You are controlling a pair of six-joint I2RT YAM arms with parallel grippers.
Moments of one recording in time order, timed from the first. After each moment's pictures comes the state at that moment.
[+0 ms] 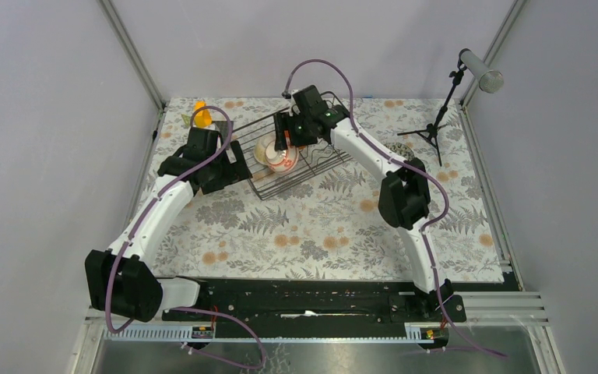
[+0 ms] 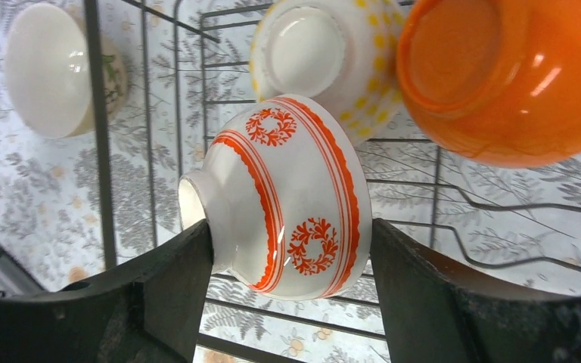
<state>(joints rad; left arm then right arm) -0.23 1.28 1.11 -0.73 0.04 -0.55 0.63 2.28 2.16 -0.68 -0.22 0.32</state>
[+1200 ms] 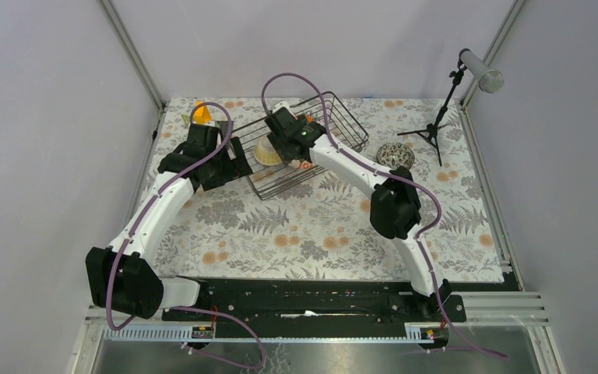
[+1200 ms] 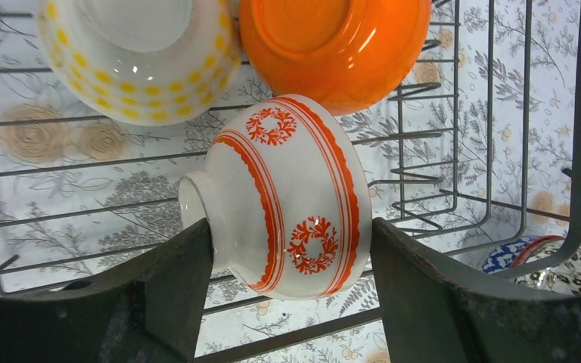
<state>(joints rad) -0.23 1.30 1.15 -0.73 0.04 -0.55 0.79 2.25 2.13 -0.77 0.46 0.08</state>
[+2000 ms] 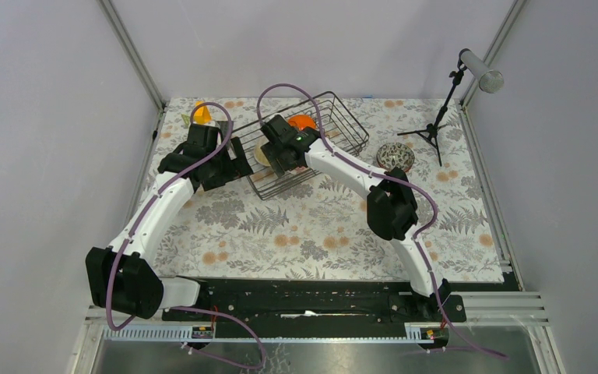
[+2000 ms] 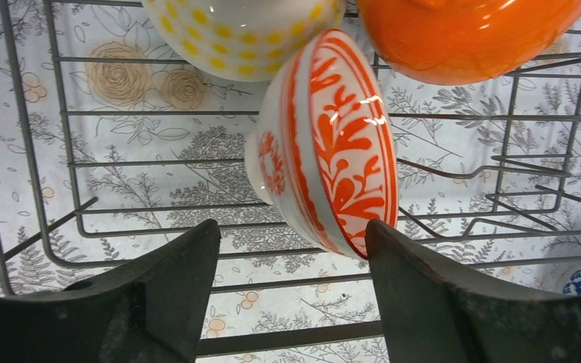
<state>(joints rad) -0.23 1.30 1.15 -0.73 0.05 -0.55 0.83 2.27 2.10 -0.81 0.33 0.13</state>
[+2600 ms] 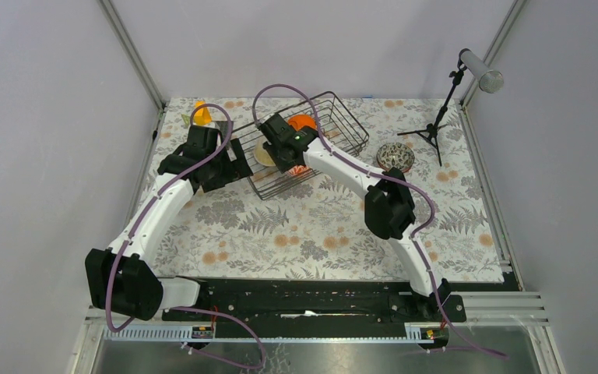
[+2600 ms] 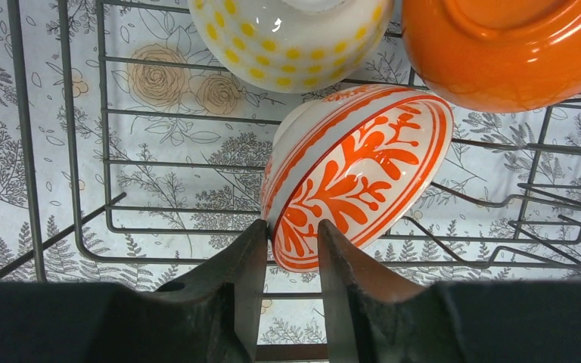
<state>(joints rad) -0.23 1.29 1.14 -0.73 0.05 -0.55 0.83 2.29 2.14 -0.81 0.24 0.10</state>
